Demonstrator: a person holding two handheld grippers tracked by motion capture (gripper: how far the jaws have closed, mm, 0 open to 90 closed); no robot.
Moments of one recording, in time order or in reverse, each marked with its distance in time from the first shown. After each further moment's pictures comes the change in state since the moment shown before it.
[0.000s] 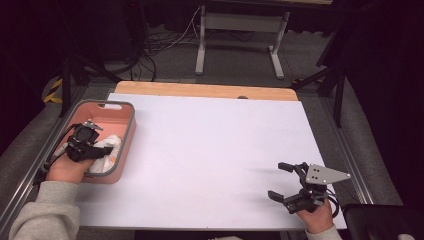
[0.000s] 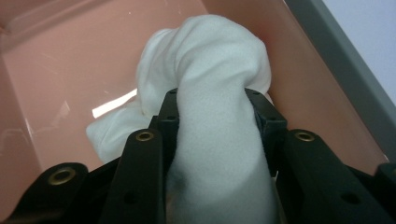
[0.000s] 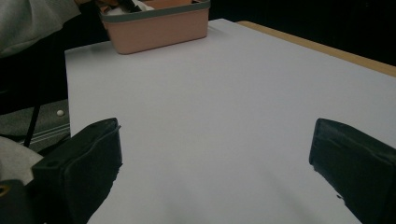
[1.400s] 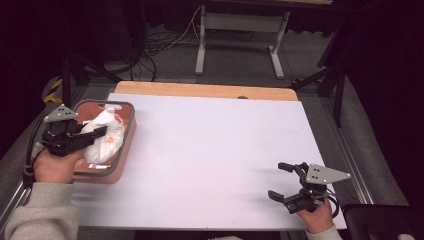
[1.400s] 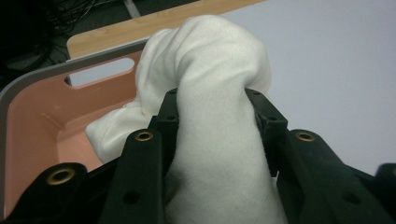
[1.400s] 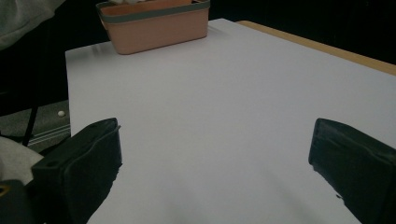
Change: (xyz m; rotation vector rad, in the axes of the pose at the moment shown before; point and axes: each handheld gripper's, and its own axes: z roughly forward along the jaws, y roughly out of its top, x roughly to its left) left arm -0.010 0.005 -0.072 -0.405 -0.041 -0.019; right arm -0.001 -0.001 0.000 -0.001 0.004 0.006
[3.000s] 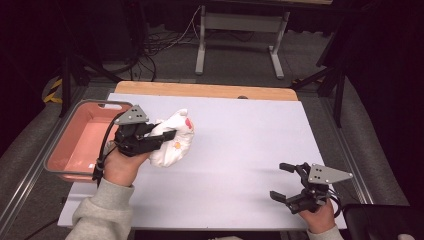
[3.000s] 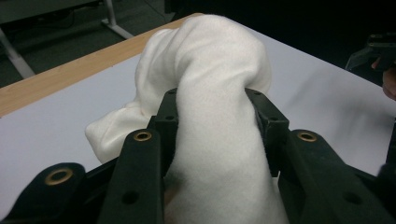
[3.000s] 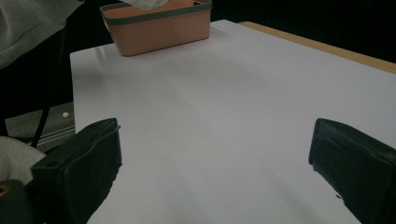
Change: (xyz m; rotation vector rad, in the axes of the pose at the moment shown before) left arm -0.131 0.052 0.055 -0.117 -0.336 0.139; right arm -0.002 -0.001 -0.004 -0.007 0.012 0.009
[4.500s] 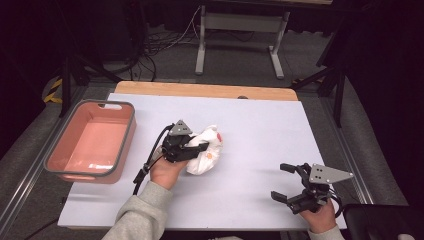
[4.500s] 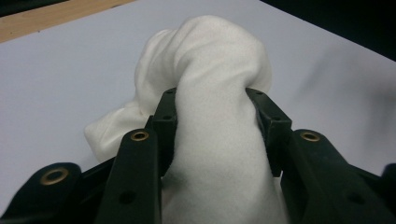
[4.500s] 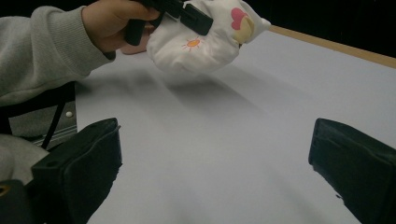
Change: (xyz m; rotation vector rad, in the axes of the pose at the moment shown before) left arm -0.015 -0.035 0.118 0.069 -0.054 -0.026; right arm -0.003 -0.003 -0.002 0.004 0.011 0.007
